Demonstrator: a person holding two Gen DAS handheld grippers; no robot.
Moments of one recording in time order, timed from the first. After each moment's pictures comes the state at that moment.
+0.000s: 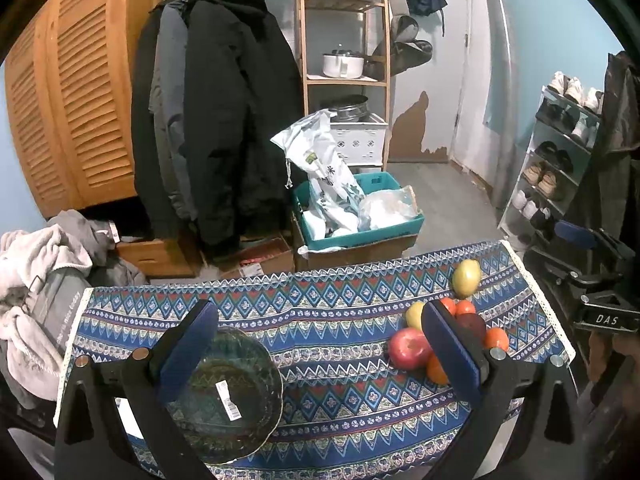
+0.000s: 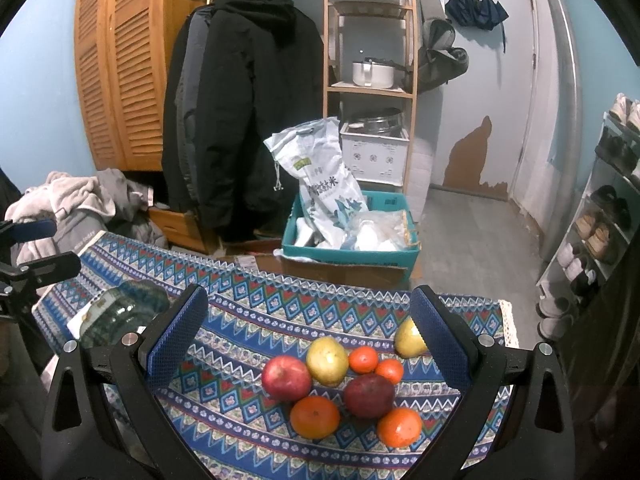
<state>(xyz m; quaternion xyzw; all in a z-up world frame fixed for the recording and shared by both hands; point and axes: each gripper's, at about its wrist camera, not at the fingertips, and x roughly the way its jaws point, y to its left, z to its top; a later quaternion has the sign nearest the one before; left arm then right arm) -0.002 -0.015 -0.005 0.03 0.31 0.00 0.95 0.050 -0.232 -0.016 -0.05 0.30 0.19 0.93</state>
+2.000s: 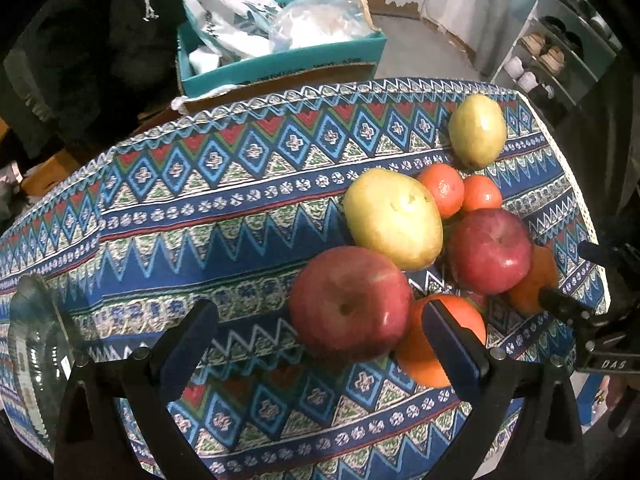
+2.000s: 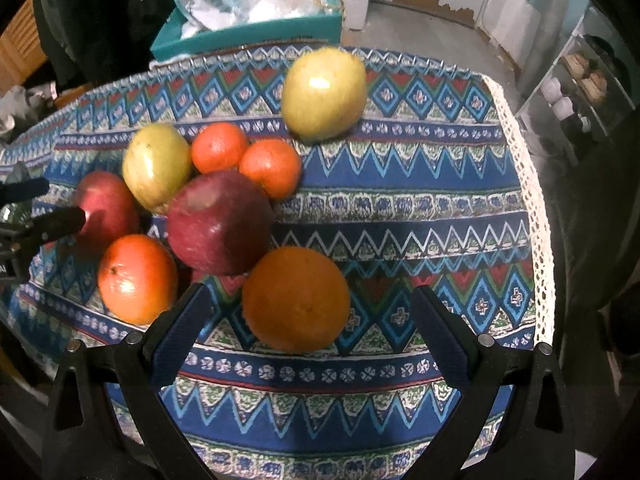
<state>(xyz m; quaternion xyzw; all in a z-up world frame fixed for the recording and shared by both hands) 0.138 -0.136 -0.237 0.03 0.58 -0.08 0.81 0.120 -0.338 -0.226 -0.05 0.59 0.07 0.81</state>
